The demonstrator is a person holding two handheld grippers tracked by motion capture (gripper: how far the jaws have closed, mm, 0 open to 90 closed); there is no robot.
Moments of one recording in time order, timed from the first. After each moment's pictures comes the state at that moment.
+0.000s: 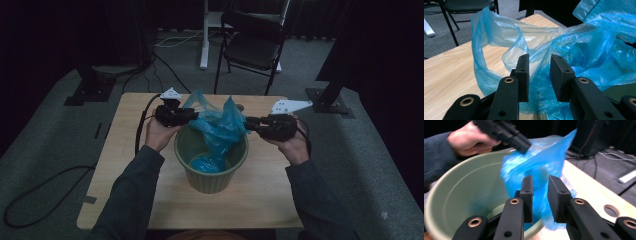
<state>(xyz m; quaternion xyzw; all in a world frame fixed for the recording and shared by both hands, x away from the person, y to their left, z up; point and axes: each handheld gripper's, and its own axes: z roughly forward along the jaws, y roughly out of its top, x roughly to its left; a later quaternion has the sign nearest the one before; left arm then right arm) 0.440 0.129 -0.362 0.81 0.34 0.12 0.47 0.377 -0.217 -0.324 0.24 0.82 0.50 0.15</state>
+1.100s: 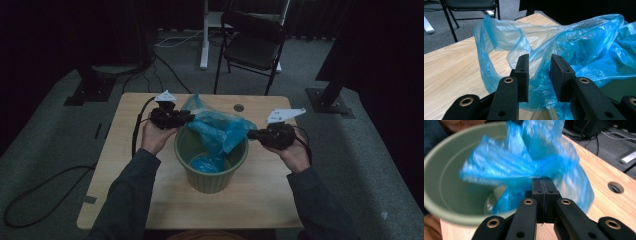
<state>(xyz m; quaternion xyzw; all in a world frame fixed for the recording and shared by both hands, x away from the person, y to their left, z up) 0.435 0.144 -0.369 0.80 0.35 0.11 0.47 0.365 -0.219 -0.349 0.26 0.85 0.45 0.13</state>
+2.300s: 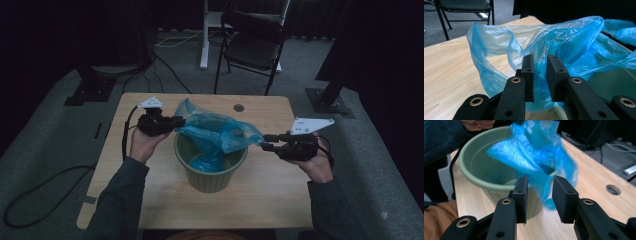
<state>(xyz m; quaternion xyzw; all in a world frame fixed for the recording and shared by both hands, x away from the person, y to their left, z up) 0.412 0.173 -0.370 0.79 0.35 0.09 0.50 0.331 -0.263 -0.335 0.22 0.84 0.48 0.13</state>
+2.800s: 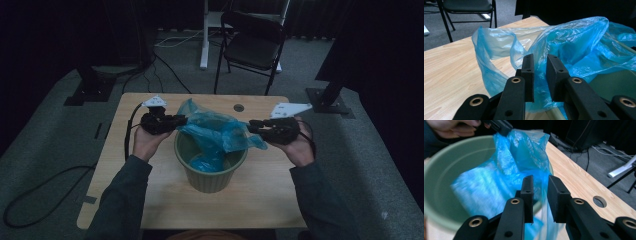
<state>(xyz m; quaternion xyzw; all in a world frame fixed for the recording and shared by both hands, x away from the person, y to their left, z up) 0.417 0.165 -0.370 0.79 0.35 0.10 0.50 0.370 -0.218 -0.326 0.22 0.84 0.46 0.18</state>
